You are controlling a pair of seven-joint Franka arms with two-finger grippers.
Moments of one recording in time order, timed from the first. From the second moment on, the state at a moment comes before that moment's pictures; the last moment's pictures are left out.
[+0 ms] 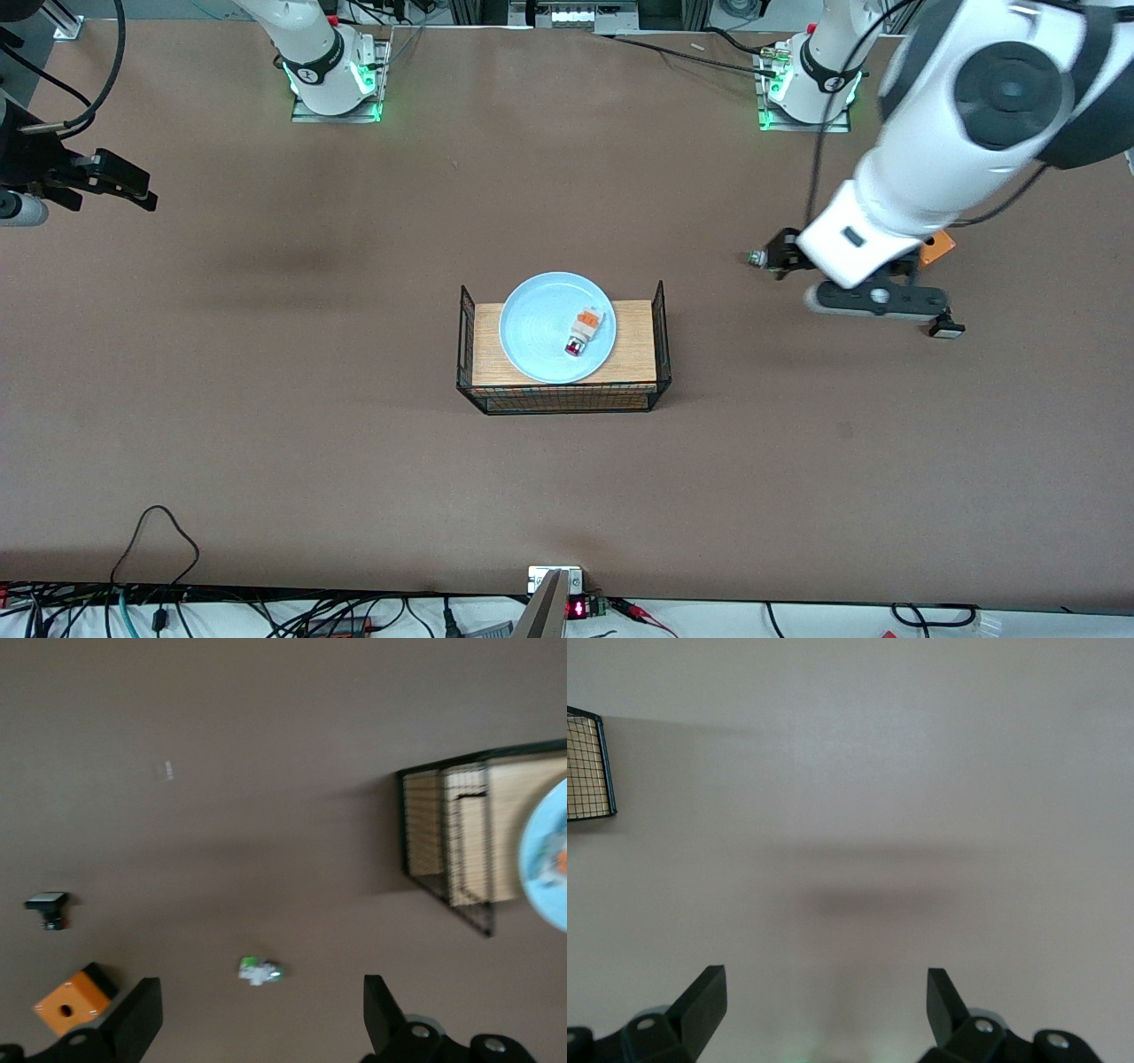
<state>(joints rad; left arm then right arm) -0.05 0.27 -0.29 -1.39 0.08 1.56 -0.26 0.06 -0.05 -0.09 -1.69 0.00 1.59 -0.03</state>
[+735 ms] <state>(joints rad) -0.07 0.04 0.04 -1.69 0.03 1.64 -0.05 0.06 -0.05 -0.09 -1.69 0.00 1.58 -0.03</state>
